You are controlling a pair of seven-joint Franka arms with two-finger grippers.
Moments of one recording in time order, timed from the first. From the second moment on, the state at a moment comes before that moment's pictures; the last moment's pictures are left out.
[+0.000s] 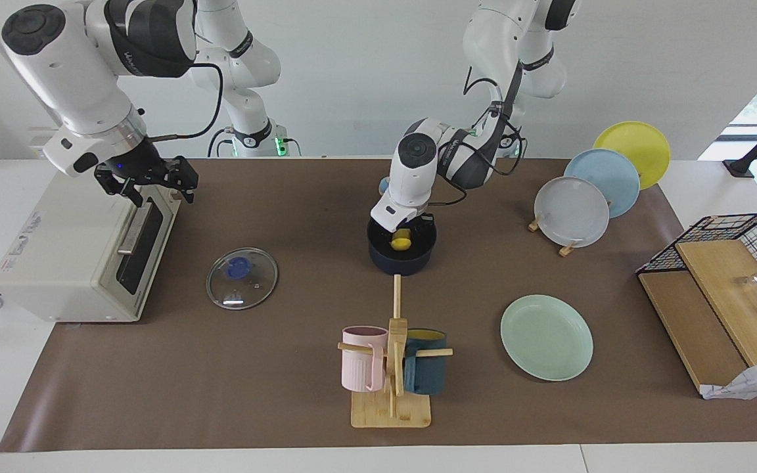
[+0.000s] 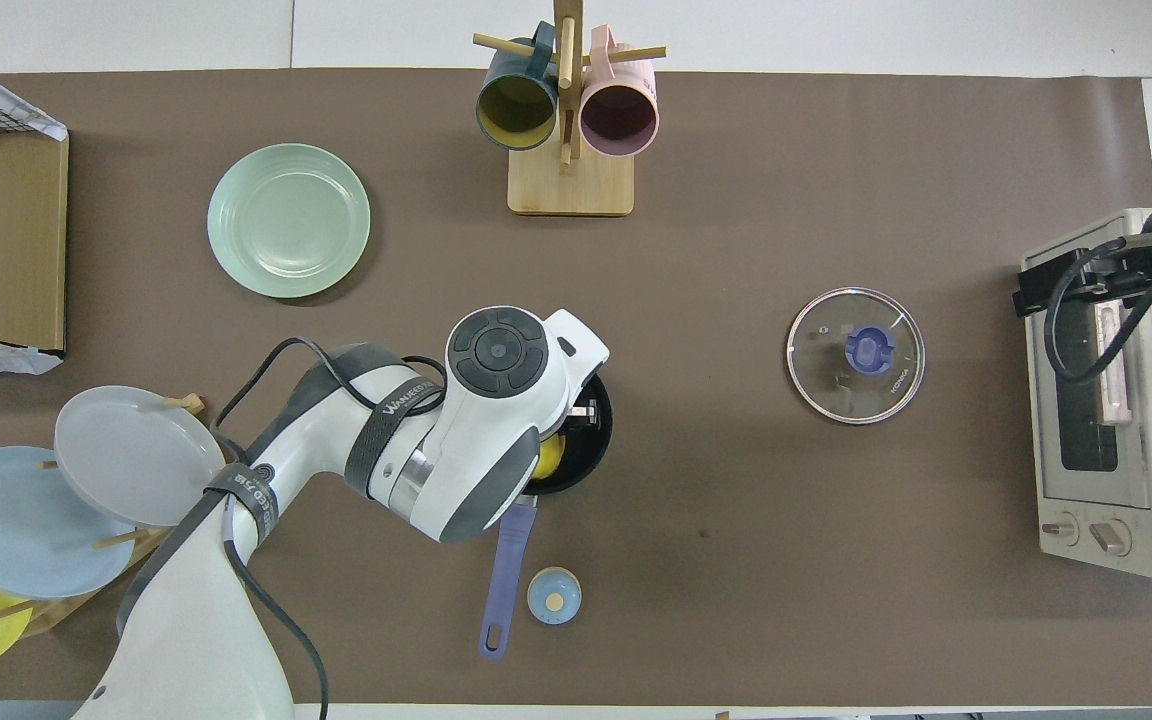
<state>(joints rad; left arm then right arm) -0.66 0.29 -0.06 -1.91 -0.09 2.13 -0.60 0.06 0.06 -0.09 -1.60 0.02 1.58 -0.09</state>
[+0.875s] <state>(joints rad) -0.19 0.37 -0.04 -1.38 -0.09 1.76 -0.20 0.02 0.06 -0.03 -1.60 0.01 1.57 -0.09</state>
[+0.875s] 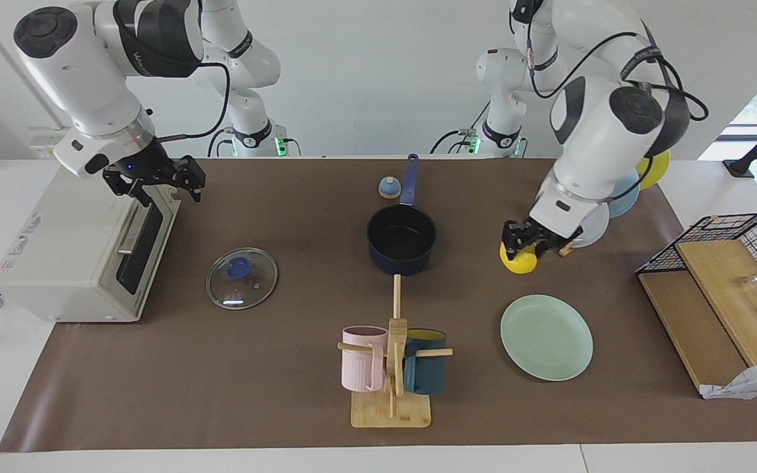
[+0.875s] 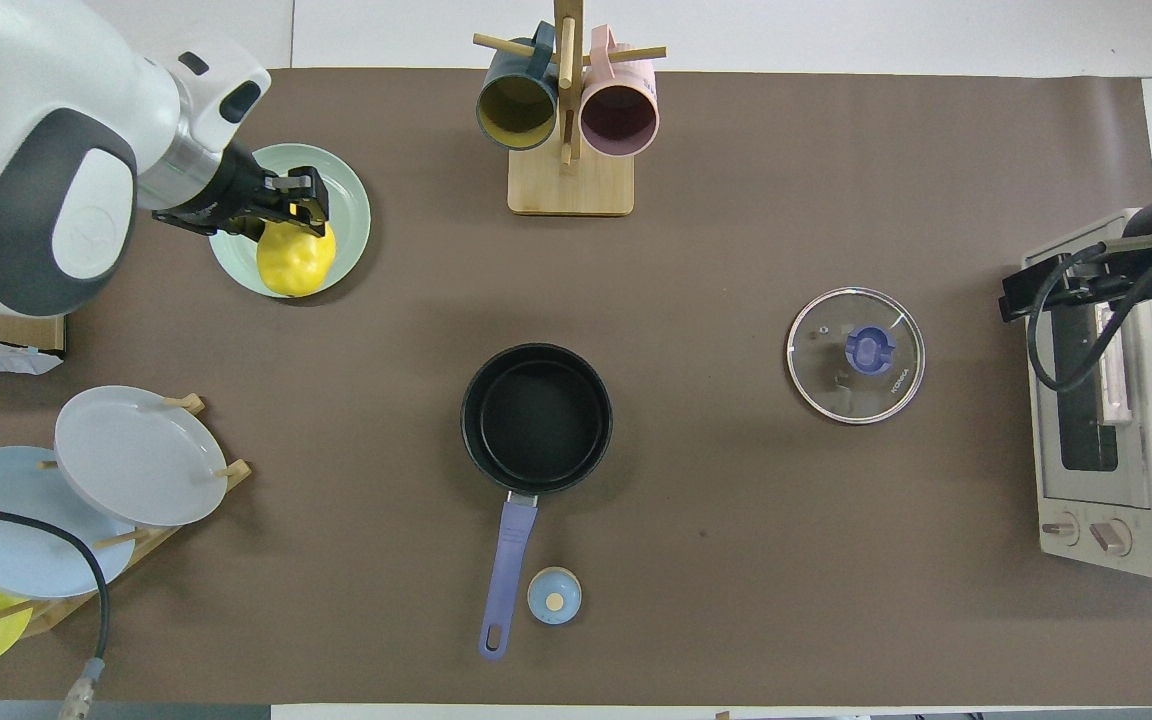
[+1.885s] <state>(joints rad) -0.09 0.65 -0.05 -1.34 -0.09 2.03 -0.02 0.00 0.06 -0.03 -1.59 0.01 1.57 -0.09</state>
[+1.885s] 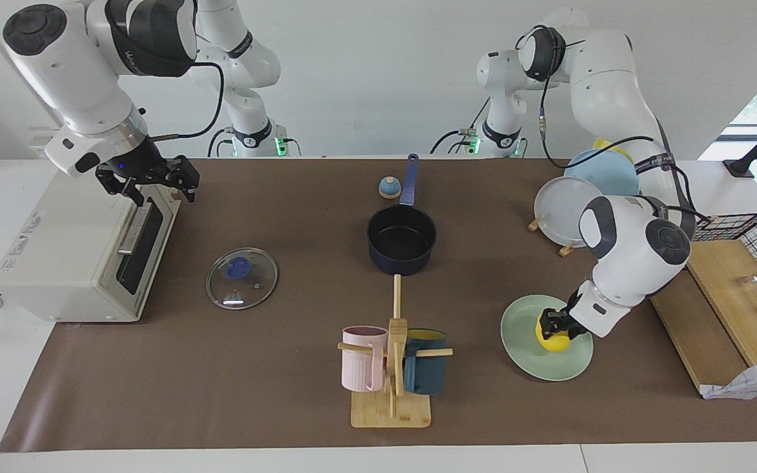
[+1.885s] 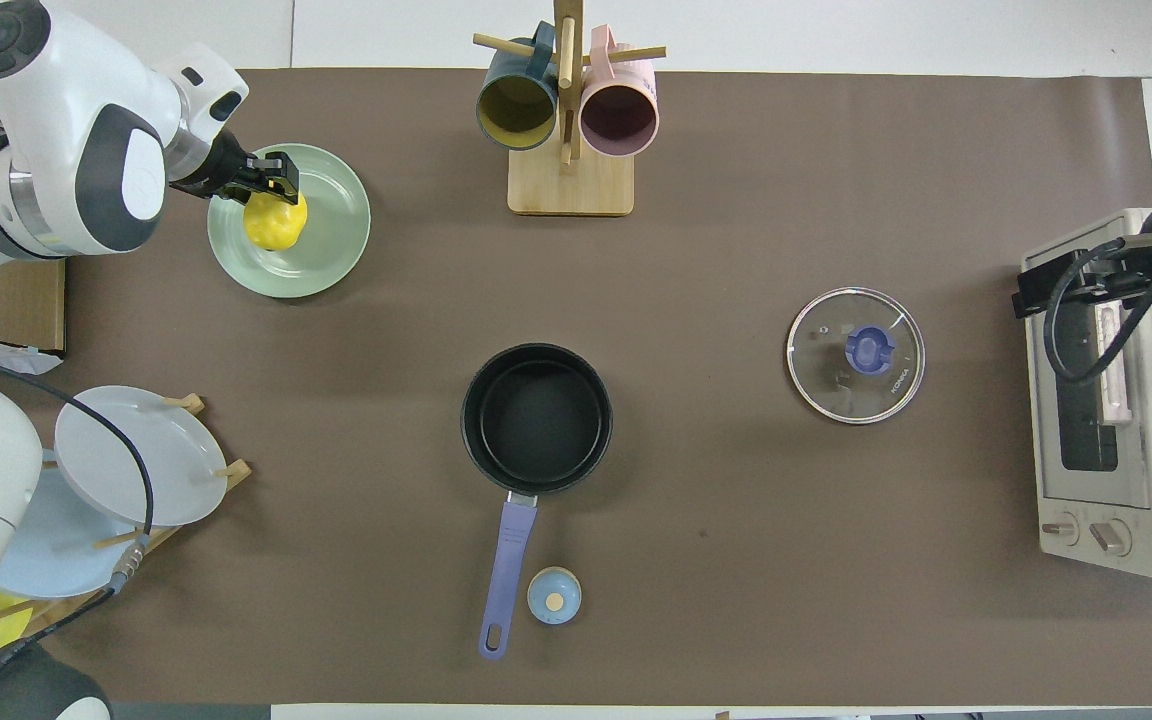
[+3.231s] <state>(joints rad) -0.08 0.29 -0.01 -1.30 -0.04 1.69 -0.02 0.07 0.05 -0.10 -1.59 0.01 1.52 -0.09</state>
